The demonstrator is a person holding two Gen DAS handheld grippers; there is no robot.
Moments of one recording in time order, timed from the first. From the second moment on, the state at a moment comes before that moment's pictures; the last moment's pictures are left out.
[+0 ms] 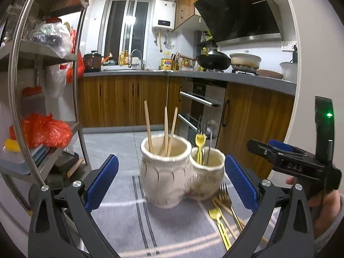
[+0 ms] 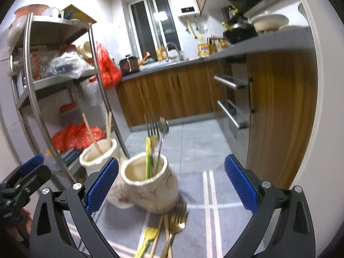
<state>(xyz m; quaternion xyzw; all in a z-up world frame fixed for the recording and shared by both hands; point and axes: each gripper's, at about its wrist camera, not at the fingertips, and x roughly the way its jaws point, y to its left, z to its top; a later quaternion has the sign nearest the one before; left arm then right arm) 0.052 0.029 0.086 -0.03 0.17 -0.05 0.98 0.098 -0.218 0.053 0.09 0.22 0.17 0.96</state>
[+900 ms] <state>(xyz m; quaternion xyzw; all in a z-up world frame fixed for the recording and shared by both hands) 0.066 0.018 0.011 -0.01 0.28 -0.09 0.96 0.098 -0.205 -0.008 0.00 0.33 0.16 0.93</state>
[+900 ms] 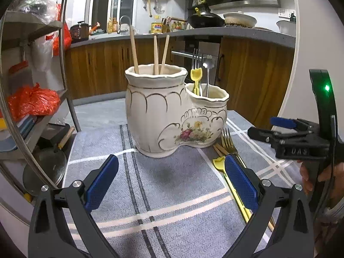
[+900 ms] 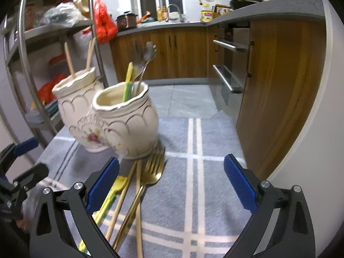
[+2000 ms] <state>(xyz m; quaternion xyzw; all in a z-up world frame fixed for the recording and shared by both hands) 0.058 0.035 0.015 -0.04 0.28 -0.12 0.95 0.089 -0.179 -0.036 0.02 0.42 0.16 0.90</state>
